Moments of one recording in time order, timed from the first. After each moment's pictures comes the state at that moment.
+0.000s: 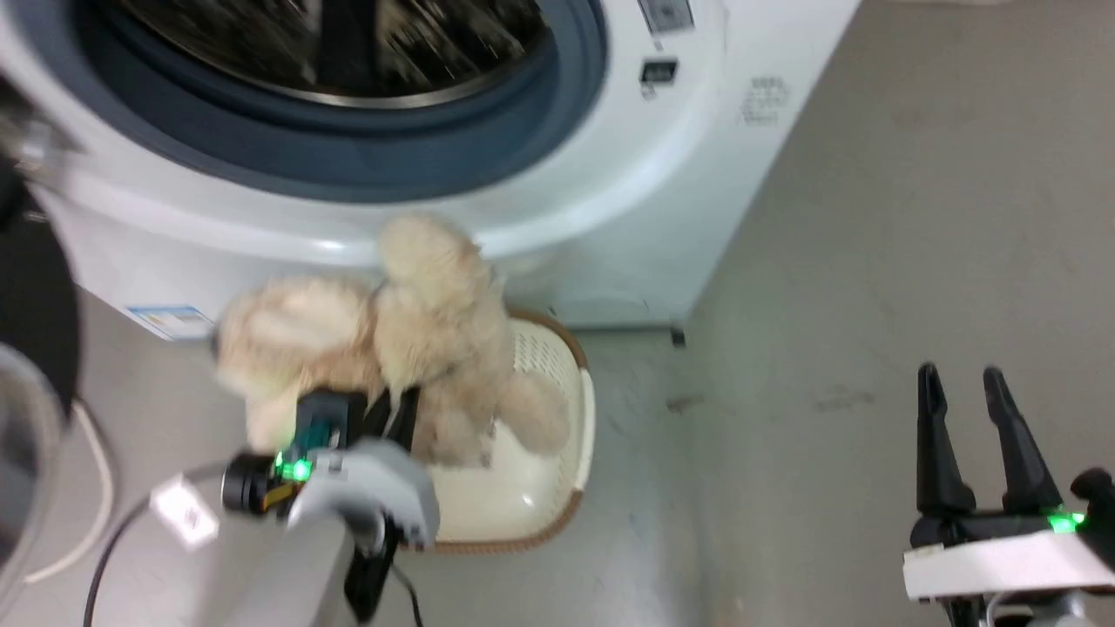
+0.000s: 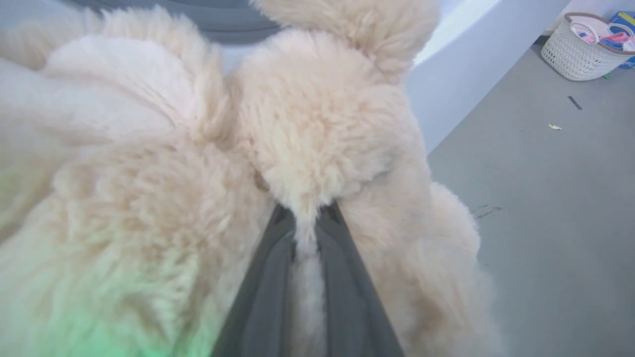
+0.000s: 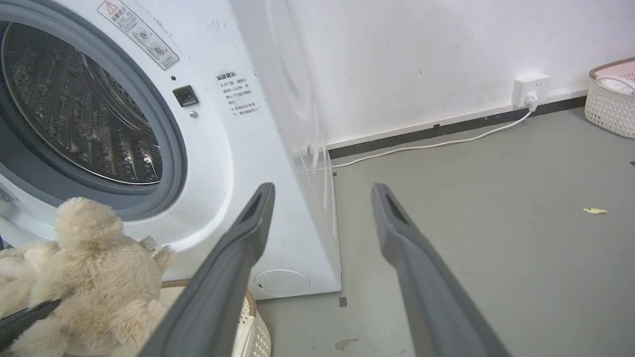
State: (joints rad) left arm -0.51 0.17 -0.36 0.79 -0.37 -0.05 -0.26; right arm -0.04 -0.05 -0.06 0.01 0.33 0.13 -0.26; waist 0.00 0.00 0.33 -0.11
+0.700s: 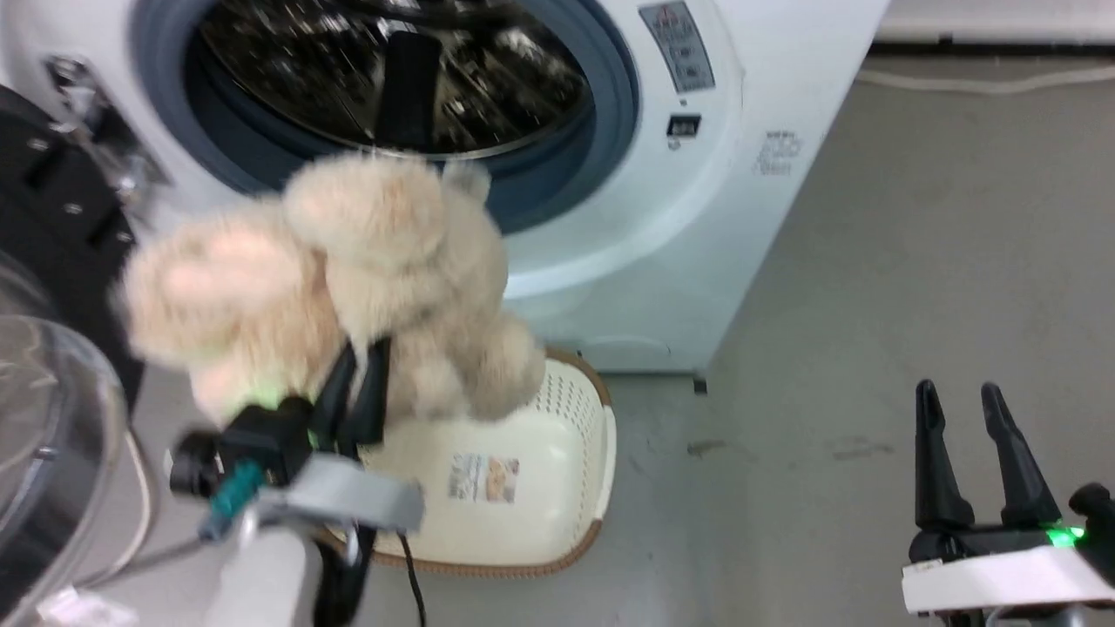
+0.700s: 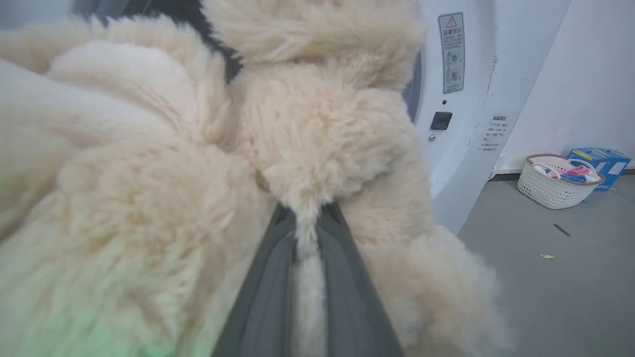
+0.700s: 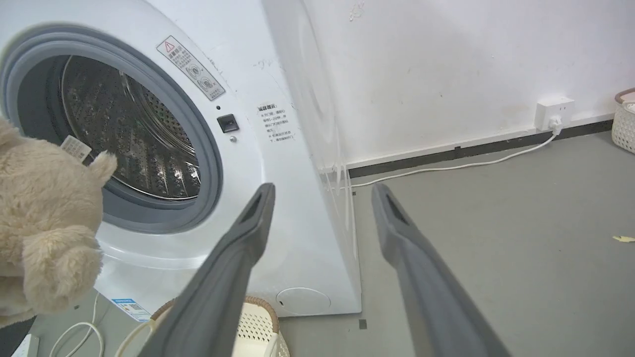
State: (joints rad) left arm -0.22 0.15 -0.17 0.14 -0.23 -0.05 -0.26; right arm 0.00 -0.05 -0.06 -0.01 0.33 0.13 -0.26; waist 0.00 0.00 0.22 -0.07
